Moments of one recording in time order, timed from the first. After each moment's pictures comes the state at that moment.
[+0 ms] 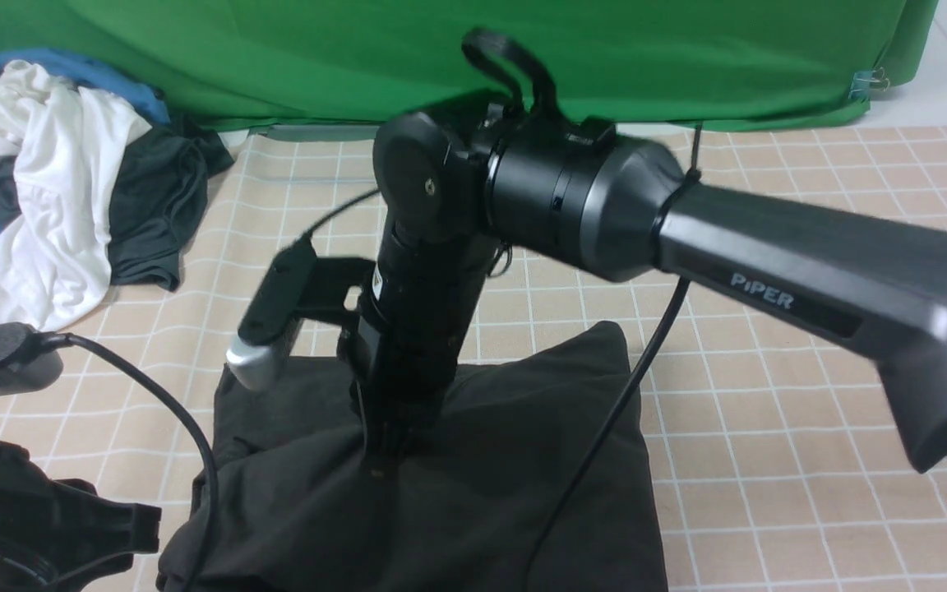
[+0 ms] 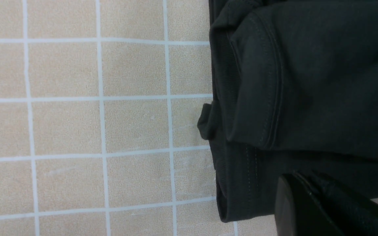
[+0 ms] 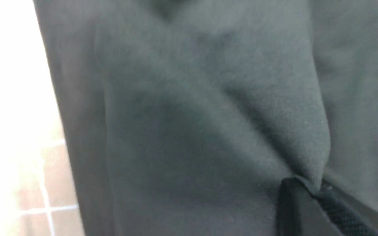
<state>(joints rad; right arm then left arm) 0.83 2.17 -1.95 0.23 1.18 -0.61 -0.16 0.89 -0.60 -0.19 0.96 -0.05</state>
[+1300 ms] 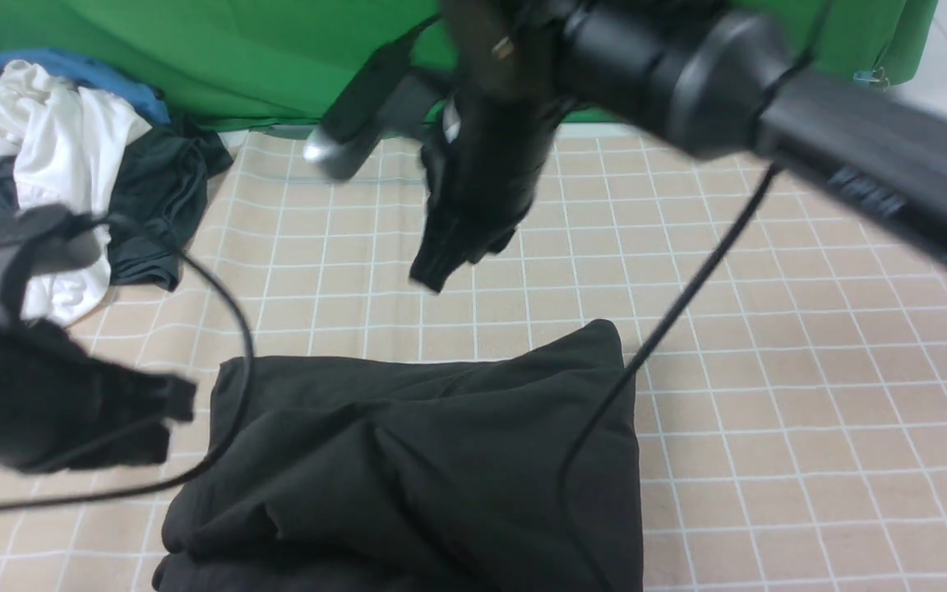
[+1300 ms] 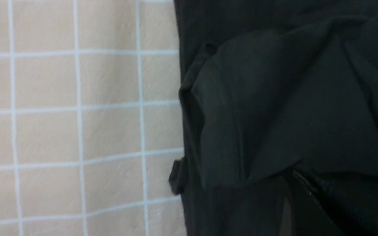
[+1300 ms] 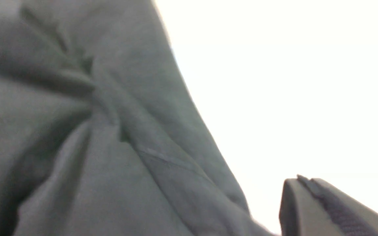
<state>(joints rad) 0.71 2.10 -2.07 -0.05 1.21 -0.24 -0.16 1.14 -0.84 -0.25 0.99 0.01</state>
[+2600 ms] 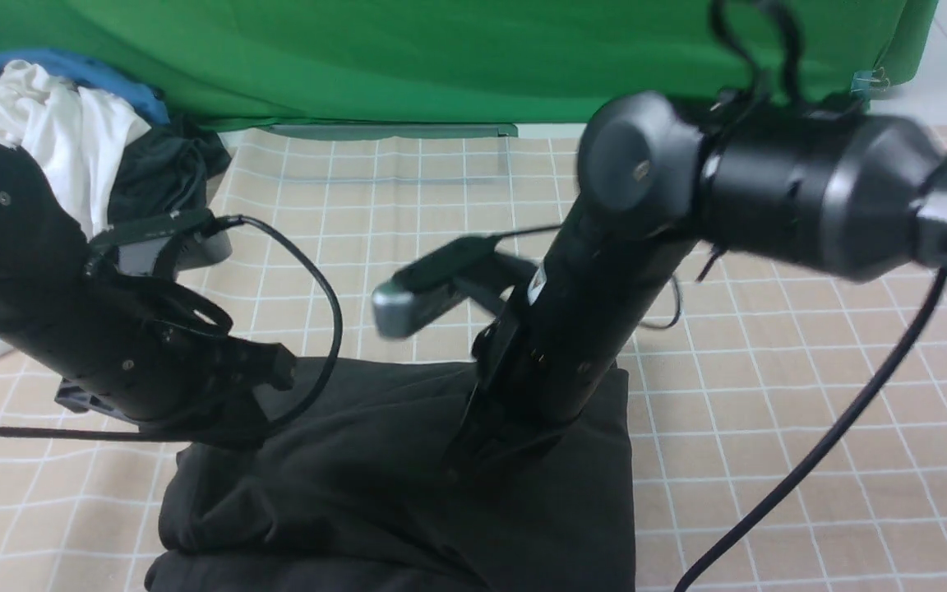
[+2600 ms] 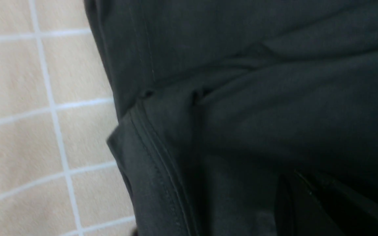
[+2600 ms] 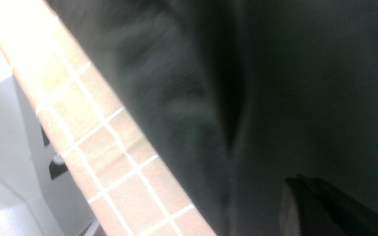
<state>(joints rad) 0.73 1.92 -1.47 0.44 1.04 -0.34 -0.17 1.46 -0.89 -0.38 0.90 0.14</state>
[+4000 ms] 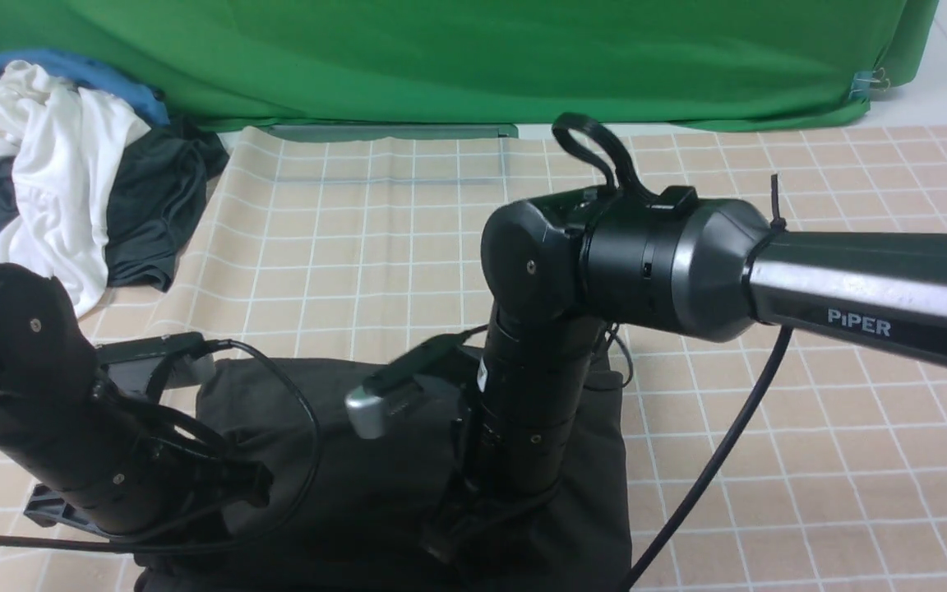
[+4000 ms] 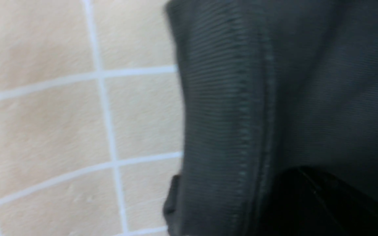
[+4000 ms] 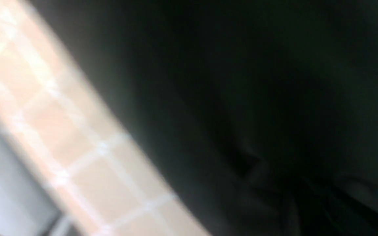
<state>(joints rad) 0.78 2.06 -1.51 0.32 1.14 -0.20 -0.17 1.48 -0.70 -0.27 0.84 0.05</state>
